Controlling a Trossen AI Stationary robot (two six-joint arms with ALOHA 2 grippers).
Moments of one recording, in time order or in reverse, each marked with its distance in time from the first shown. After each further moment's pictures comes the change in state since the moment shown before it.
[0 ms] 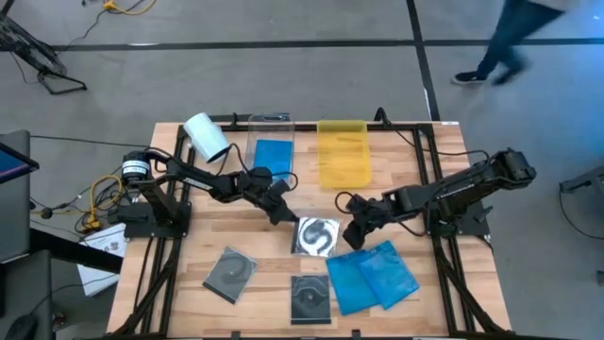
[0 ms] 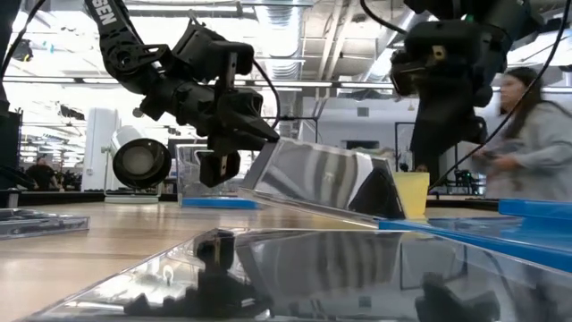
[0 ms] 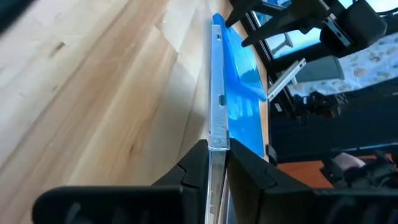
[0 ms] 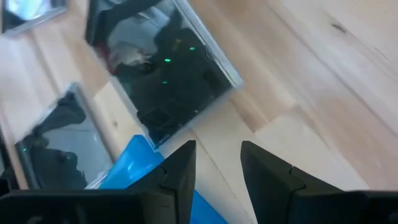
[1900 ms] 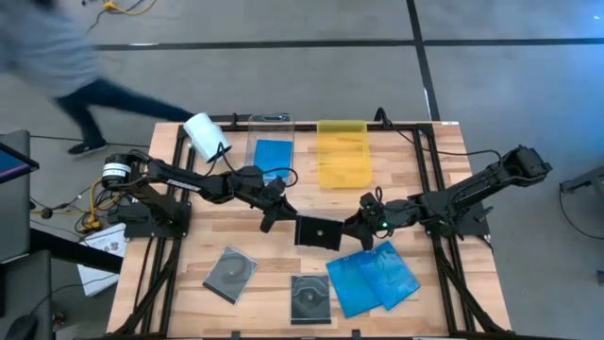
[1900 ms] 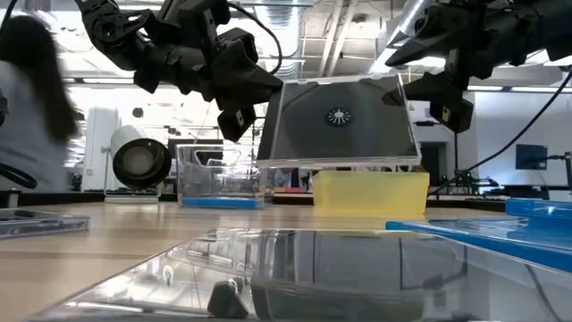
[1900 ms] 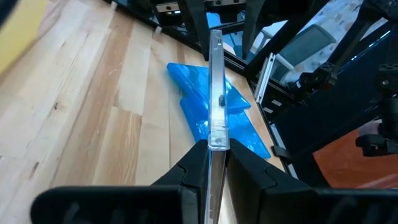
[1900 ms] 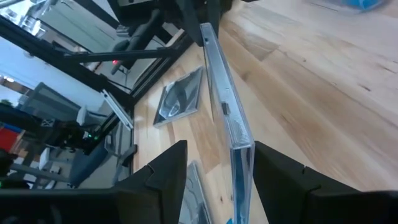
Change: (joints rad) left arm -0.047 -0.154 0.000 0.007 -0.085 0.363; right arm 0.102 -0.194 -0.299 0.718 0.160 0.022
